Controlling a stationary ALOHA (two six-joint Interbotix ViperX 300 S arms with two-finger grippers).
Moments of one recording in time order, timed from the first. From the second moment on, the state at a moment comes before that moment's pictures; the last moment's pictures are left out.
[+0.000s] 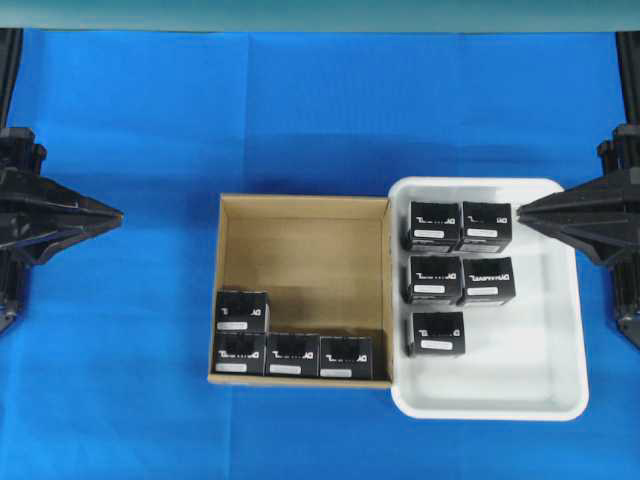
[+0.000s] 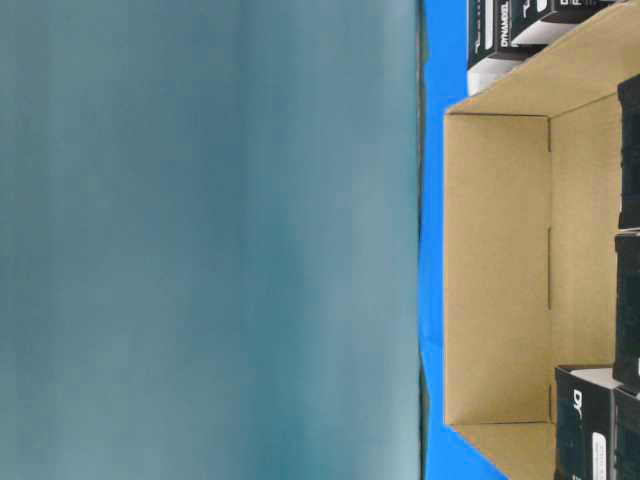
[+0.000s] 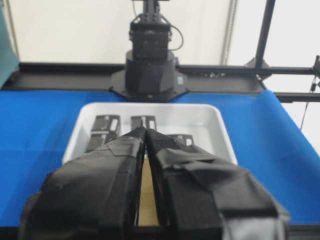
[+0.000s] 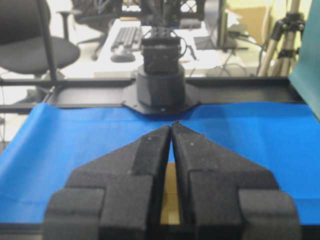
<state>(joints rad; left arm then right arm) 0.00 -0.97 1.17 0.00 -0.29 0.00 0.00 -0.97 1.16 0.00 -0.29 0.00</state>
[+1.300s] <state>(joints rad) 0.02 -0.99 1.08 0.02 0.04 -0.01 0.02 0.01 0.21 0.07 0.79 0.16</state>
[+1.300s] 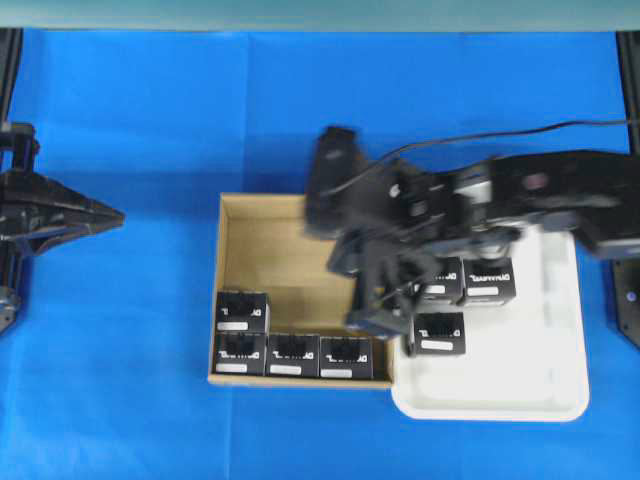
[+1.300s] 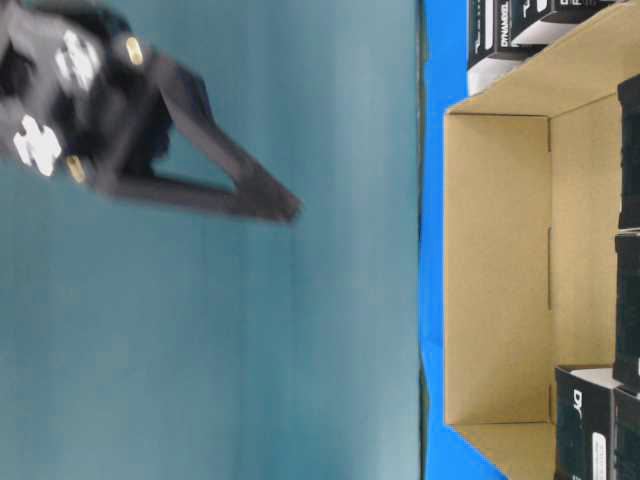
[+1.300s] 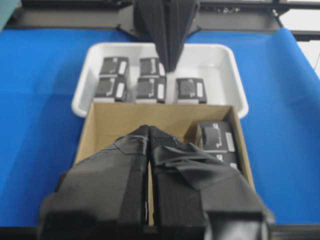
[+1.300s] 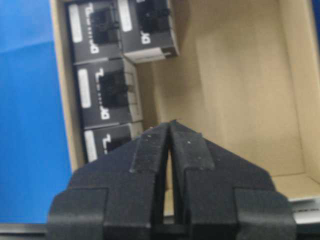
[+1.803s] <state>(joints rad) 0.01 -0.99 1.06 0.02 0.06 -0.01 0.00 0.28 -0.11 0.07 0.98 0.13</state>
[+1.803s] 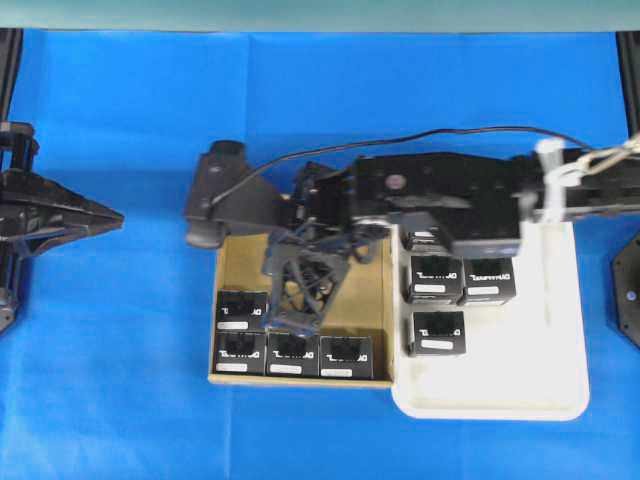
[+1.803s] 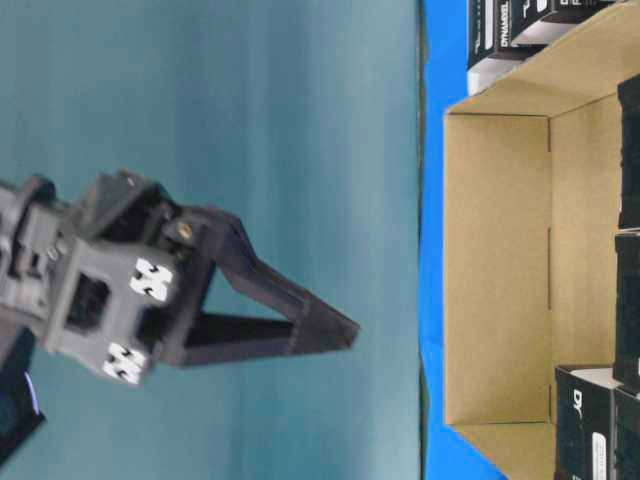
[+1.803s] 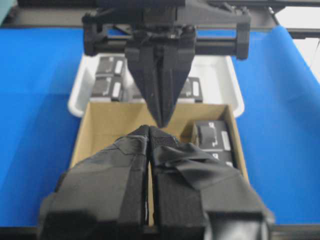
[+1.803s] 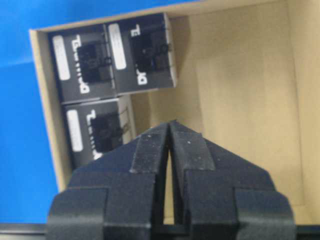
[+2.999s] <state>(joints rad) -0.02 -1.16 1.05 0.02 0.48 -0.01 0.03 0.47 -0.22 0.07 1.00 0.04</state>
